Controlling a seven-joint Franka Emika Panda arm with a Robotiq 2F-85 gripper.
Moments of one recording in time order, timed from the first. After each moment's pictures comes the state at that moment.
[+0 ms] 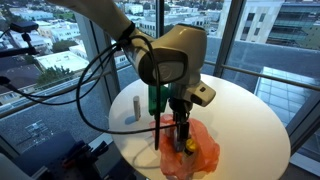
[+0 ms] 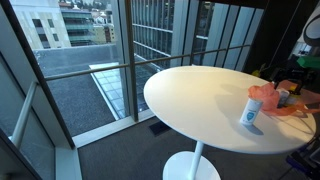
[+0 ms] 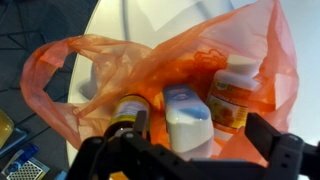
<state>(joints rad) -0.23 0.09 -0.23 -2.35 0.00 2.40 0.35</state>
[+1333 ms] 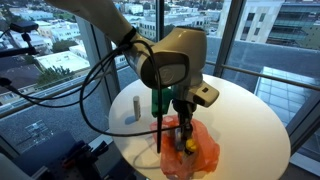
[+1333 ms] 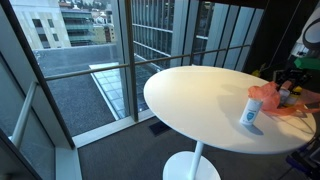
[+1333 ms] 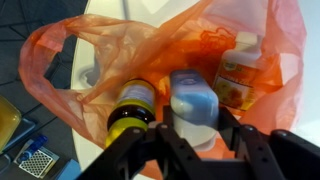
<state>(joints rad) -0.22 0.11 -0.25 -2.35 -0.05 2.47 0.41</state>
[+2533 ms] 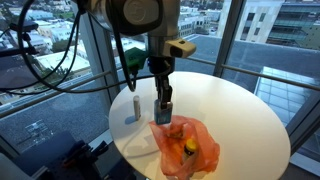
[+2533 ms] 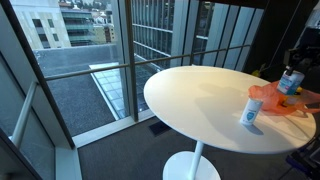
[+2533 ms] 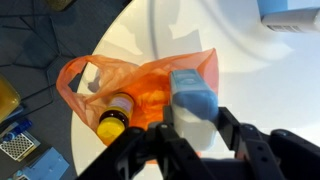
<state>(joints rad) -0.19 -0.21 -0.14 -2.39 -0.10 2.17 0.39</state>
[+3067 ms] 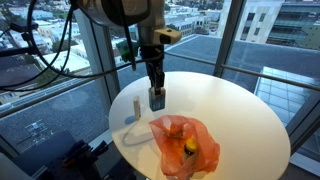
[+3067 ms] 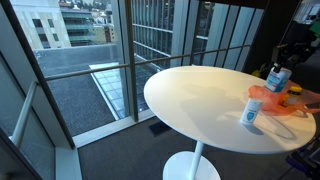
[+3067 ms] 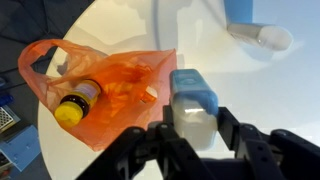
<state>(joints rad) -0.13 -0.21 -0.07 -2.37 -0.10 2.18 0.39</state>
